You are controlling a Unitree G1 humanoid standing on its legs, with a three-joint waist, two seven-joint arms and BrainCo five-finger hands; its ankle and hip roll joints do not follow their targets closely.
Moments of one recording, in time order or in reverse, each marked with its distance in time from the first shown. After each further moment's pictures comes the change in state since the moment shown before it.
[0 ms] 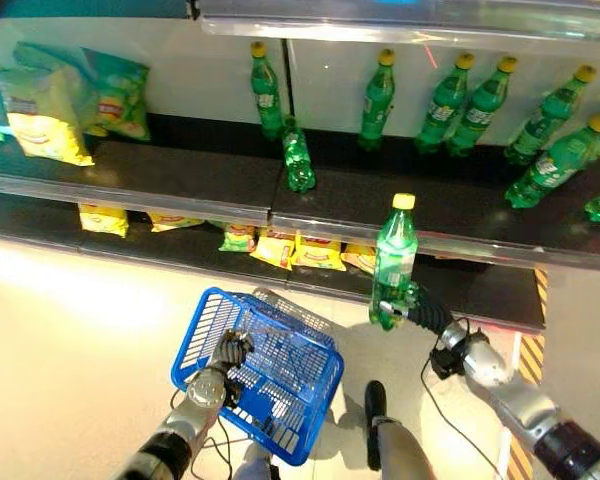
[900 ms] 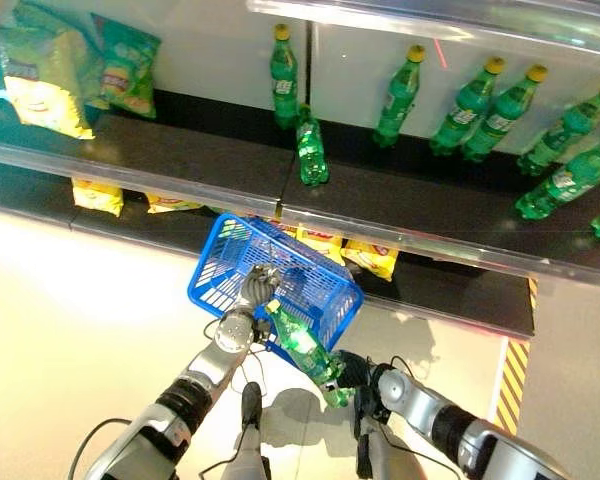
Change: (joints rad) left arm -0.125 0.006 -0.125 -0.300 -0.066 -0.014 0.059; right arm -0.365 0.479 0.357 0.853 -0.454 0.087 0.020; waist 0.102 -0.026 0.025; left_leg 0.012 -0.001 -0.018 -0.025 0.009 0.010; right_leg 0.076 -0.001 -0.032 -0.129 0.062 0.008
